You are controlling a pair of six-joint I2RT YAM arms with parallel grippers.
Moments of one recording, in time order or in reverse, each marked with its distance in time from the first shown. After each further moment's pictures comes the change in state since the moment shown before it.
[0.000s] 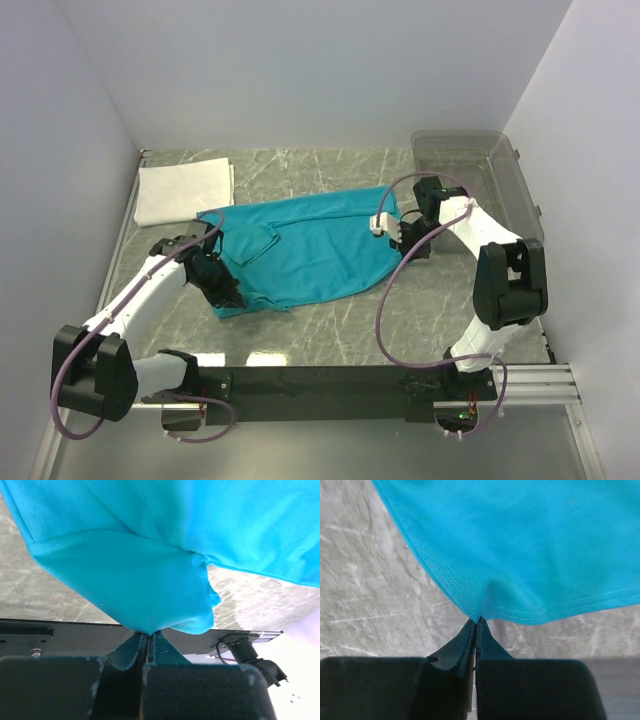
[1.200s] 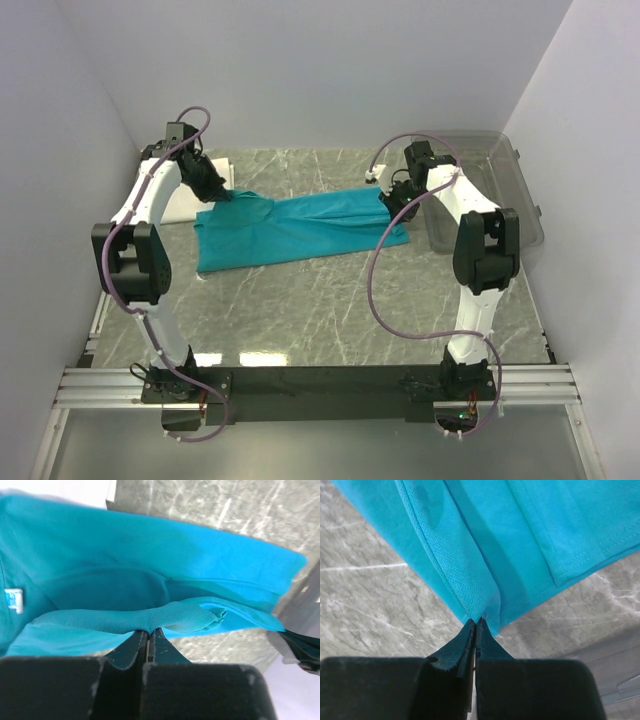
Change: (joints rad) left arm 0.248 0.674 0.889 0.088 -0.016 0.280; right arm -0.001 0.310 0.439 0.054 0.026 0.431
